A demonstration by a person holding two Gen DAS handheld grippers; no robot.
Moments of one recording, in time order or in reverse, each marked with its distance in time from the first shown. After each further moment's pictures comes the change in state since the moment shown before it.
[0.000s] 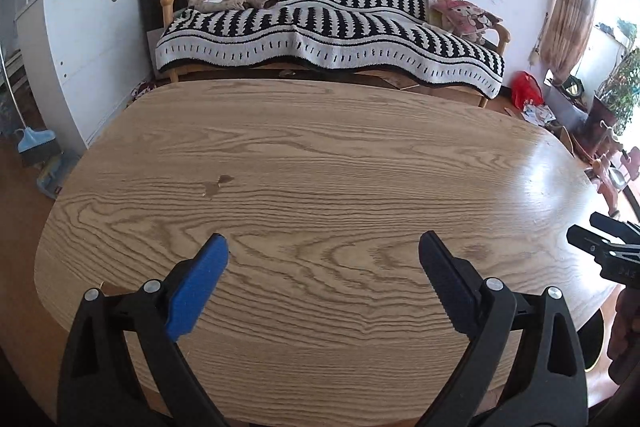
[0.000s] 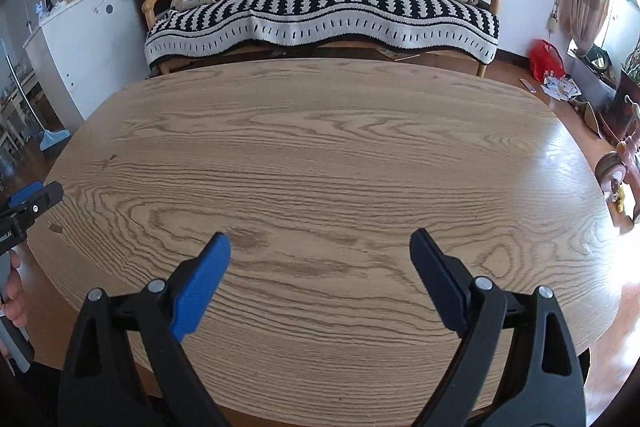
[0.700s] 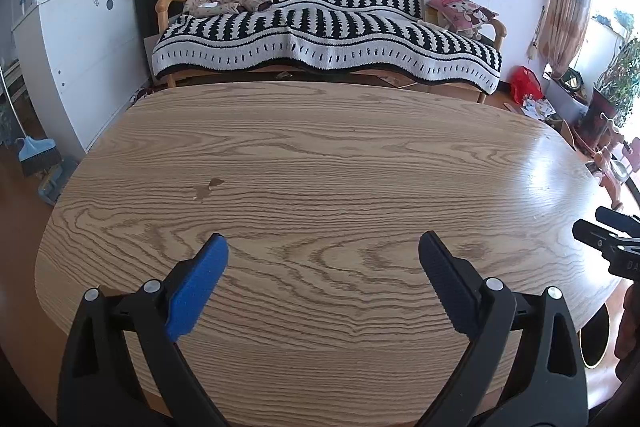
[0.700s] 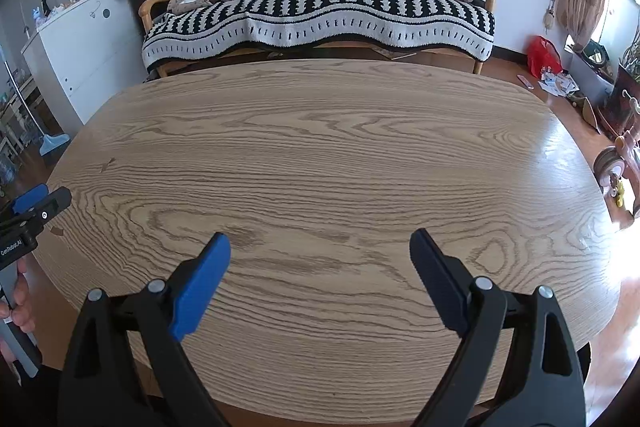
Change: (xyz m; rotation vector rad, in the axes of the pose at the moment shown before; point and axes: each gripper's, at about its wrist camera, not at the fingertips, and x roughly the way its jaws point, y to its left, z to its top) left arm 0.003 -0.012 -0.002 0.024 -0.003 0.008; right arm -0.008 -0.012 -0.003 0.013 -0.006 -0.005
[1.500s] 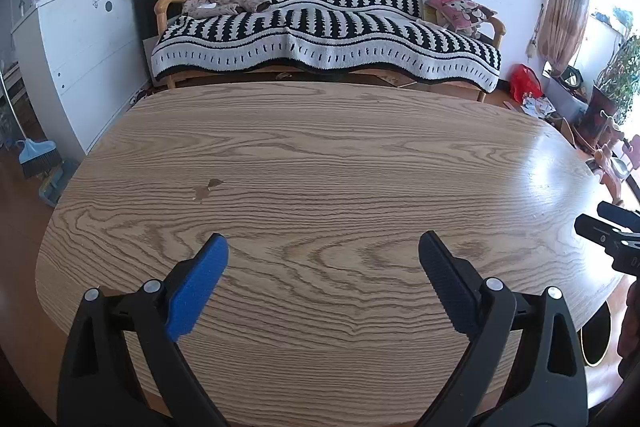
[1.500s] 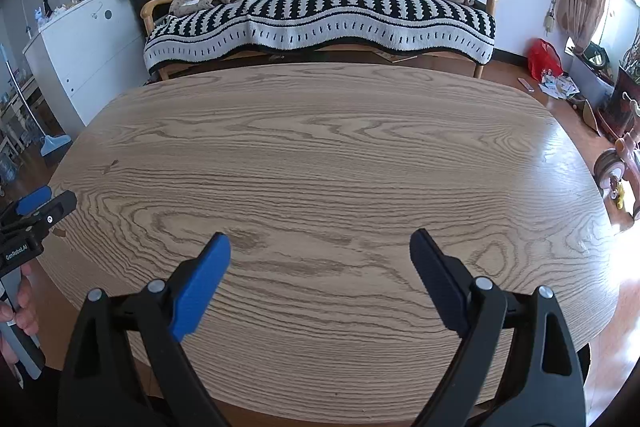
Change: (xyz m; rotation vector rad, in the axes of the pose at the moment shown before) left arm 0.000 -0.001 0.001 0.003 0.001 0.002; right arm -0.005 0.002 0.000 -0.008 -0.007 0.003
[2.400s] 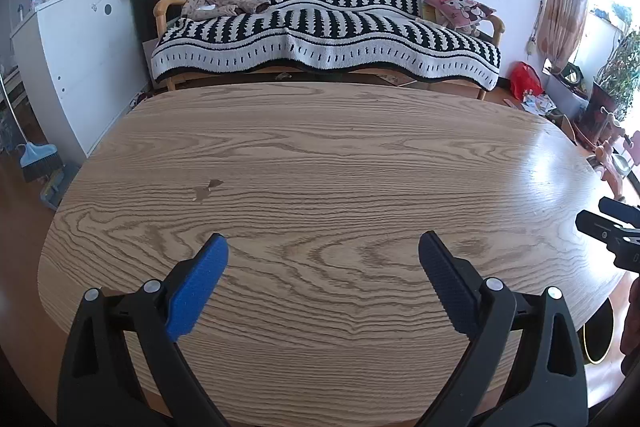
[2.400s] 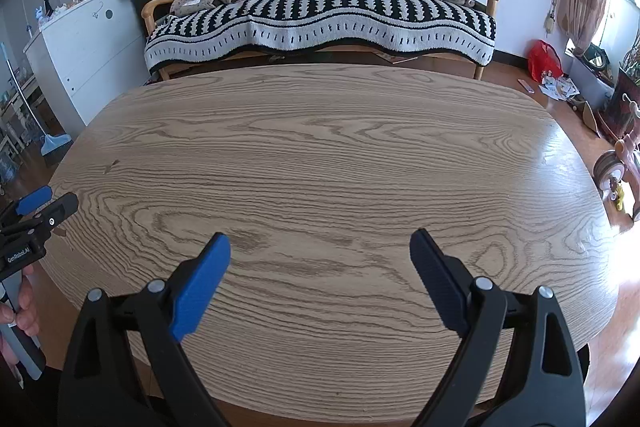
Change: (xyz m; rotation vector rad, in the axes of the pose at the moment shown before) left arm 0.003 0.000 0.002 0.014 -0.002 0.004; right arm -0.005 0.000 0.005 -0.003 0.001 0.000
